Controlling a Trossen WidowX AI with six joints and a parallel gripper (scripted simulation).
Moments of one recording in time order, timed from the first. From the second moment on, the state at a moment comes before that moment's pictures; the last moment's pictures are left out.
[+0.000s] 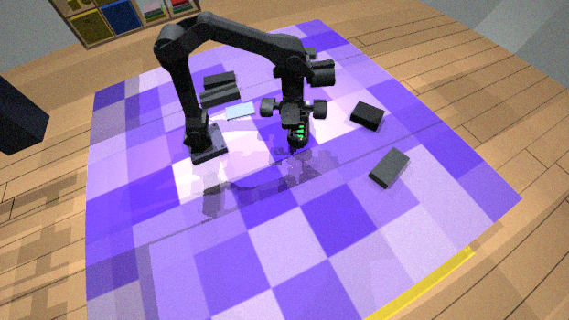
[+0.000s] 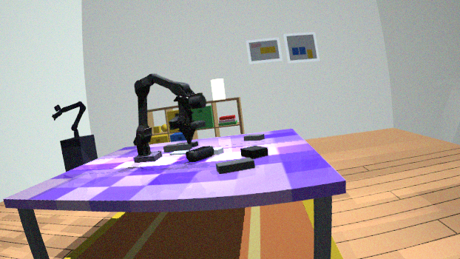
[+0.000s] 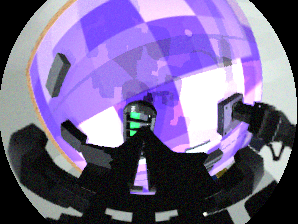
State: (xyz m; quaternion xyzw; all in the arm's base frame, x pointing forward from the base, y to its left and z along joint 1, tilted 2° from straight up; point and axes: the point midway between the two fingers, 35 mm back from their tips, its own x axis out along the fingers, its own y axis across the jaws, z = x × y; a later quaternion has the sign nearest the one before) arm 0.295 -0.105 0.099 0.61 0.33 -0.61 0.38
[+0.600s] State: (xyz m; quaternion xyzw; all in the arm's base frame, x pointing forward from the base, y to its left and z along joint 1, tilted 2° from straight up) arm 0.297 -0.109 0.077 0.61 0.33 -0.61 0.37
